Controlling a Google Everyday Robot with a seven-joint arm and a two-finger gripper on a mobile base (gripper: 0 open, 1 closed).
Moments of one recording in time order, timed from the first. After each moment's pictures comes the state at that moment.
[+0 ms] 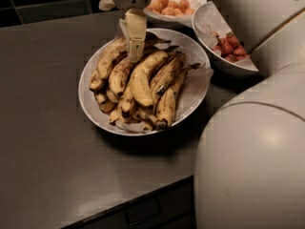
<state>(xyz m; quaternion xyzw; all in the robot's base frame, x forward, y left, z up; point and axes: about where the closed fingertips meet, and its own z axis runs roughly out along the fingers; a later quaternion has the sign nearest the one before) 0.598 0.072 0.985 -0.83 0.51 0.08 0.19</state>
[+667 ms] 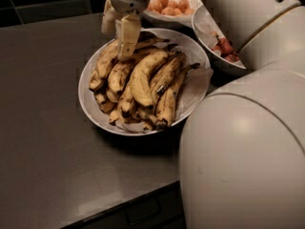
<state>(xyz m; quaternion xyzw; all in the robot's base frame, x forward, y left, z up) 0.605 0.079 0.972 -0.83 0.51 0.10 0.18</state>
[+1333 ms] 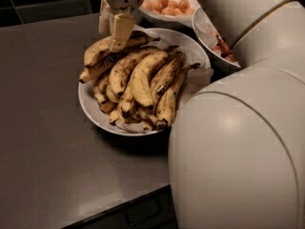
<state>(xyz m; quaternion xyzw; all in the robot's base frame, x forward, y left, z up) 0.608 0.086 0.980 -0.83 0.52 0.09 0.18</state>
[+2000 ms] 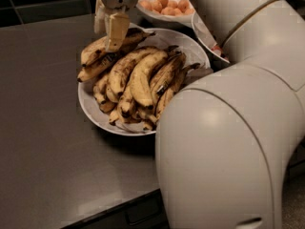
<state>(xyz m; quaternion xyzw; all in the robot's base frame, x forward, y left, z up) 0.613 0.100 0.977 -0.84 0.51 0.10 0.18</state>
